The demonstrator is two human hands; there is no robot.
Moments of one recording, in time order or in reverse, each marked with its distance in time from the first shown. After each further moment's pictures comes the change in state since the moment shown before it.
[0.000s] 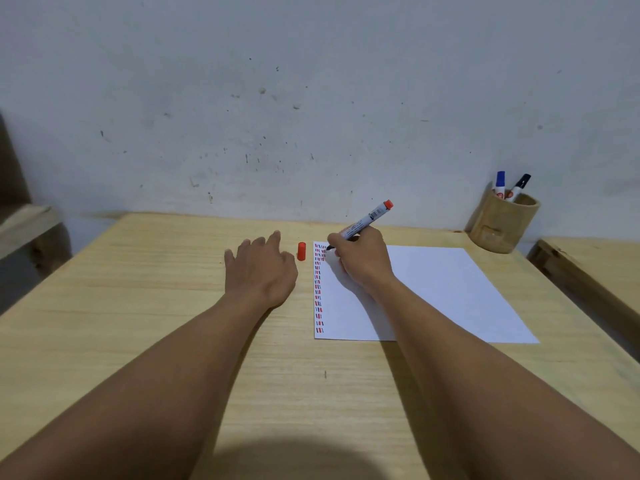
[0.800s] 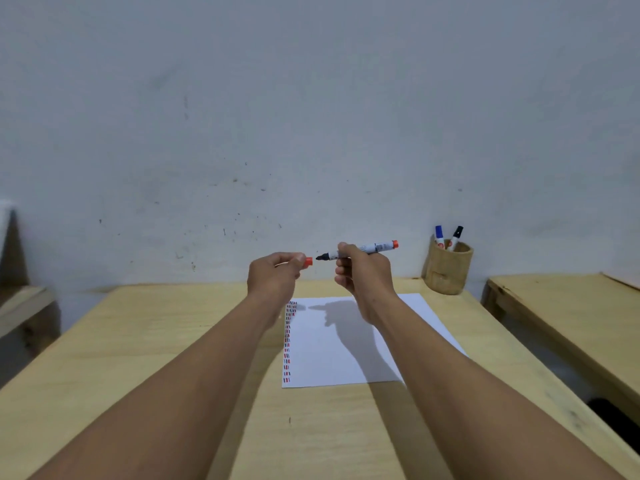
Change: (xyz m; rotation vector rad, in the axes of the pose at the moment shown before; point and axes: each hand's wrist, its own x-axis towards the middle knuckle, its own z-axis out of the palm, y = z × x) left_hand -0.003 0.095 -0.055 -1.138 0.057 -0.137; right_hand -0.029 -0.067 -0.084 0.721 0.049 0.129
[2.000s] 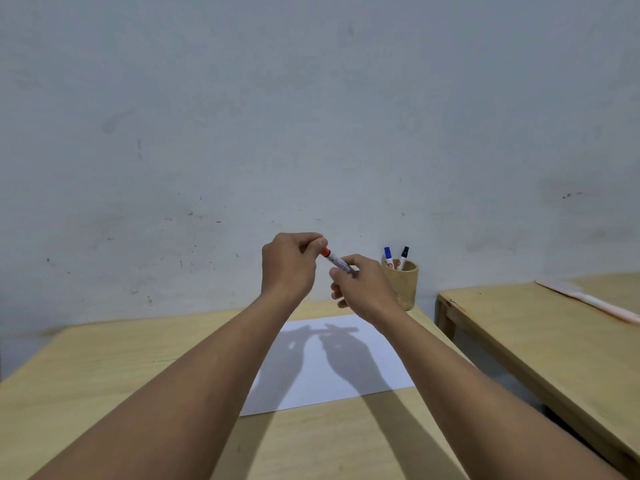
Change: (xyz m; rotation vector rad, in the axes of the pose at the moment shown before) left_hand -0.043 0.079 0.080 0.277 -0.059 0.475; right_hand -0.019 -0.055 -0.069 -0.654 0.010 -0.278
